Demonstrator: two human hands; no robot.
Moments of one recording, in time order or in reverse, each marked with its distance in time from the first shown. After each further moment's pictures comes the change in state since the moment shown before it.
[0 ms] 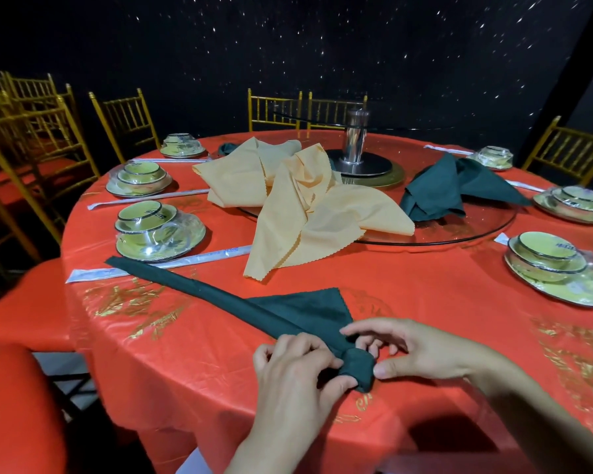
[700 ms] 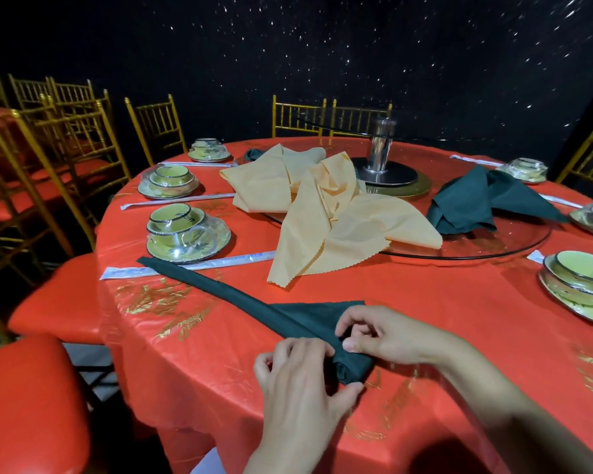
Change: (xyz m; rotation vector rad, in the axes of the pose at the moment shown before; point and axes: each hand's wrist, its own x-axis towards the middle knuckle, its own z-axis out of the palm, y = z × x) left_hand 0.001 -0.003 -0.012 0.128 0.008 -0.186; right_hand 0.055 -0.037 0.010 -0.237 0.080 0.021
